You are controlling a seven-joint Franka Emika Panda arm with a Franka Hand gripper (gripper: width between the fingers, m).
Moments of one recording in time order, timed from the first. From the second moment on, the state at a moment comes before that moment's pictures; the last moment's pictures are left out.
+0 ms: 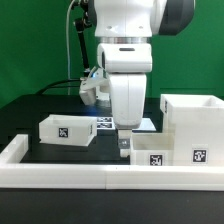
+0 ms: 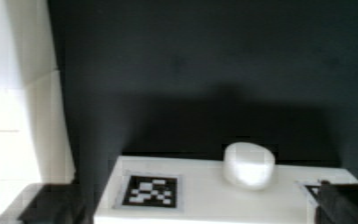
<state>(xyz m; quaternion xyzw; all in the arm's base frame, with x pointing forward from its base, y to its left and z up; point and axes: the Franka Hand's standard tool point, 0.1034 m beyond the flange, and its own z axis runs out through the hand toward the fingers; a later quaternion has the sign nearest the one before) 0.593 -0.030 0.051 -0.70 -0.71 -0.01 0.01</state>
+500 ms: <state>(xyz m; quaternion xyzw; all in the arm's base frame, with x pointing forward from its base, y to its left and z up) 0.584 -0.058 0.040 -0.69 -0.73 -0.04 0.04</state>
